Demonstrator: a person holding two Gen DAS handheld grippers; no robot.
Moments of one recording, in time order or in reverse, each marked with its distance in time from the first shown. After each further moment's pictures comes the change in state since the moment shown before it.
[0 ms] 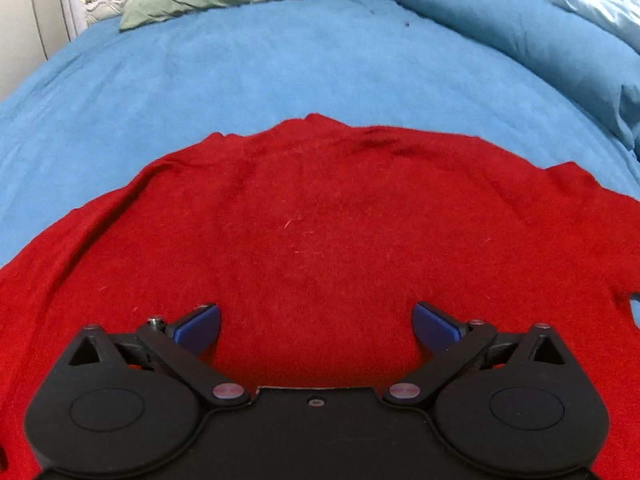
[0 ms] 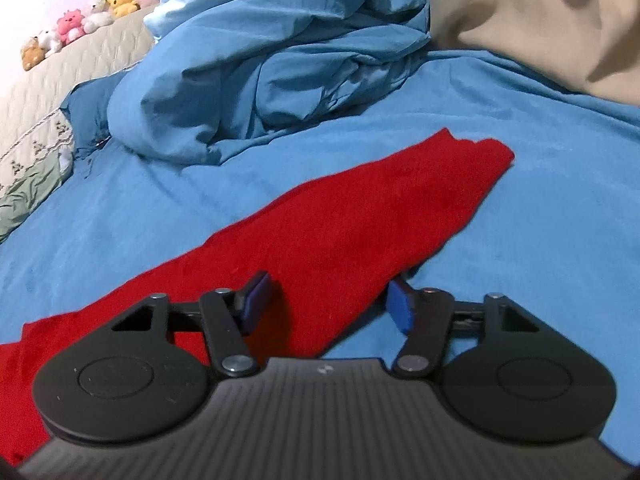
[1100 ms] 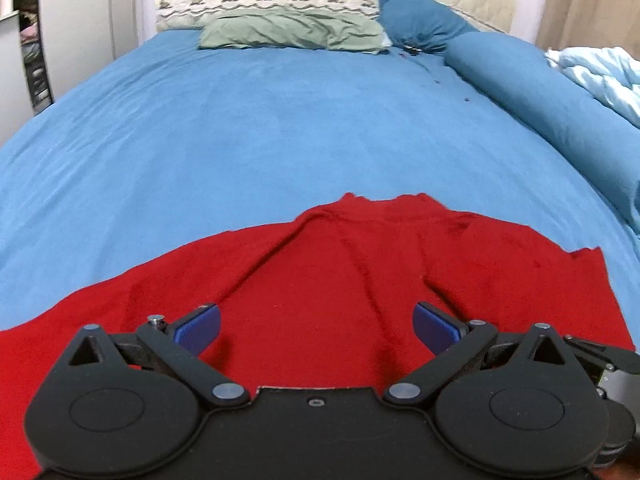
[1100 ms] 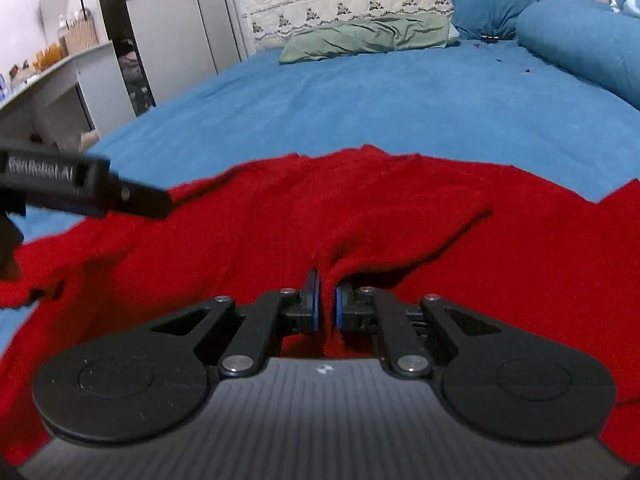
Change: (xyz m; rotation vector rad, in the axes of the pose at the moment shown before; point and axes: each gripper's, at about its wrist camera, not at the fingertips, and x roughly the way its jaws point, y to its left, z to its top) left arm -0.066 0.094 -0.001 -0.155 -0.141 0.035; right arm -0.108 0.325 -0.170 -0.669 0.225 0.785
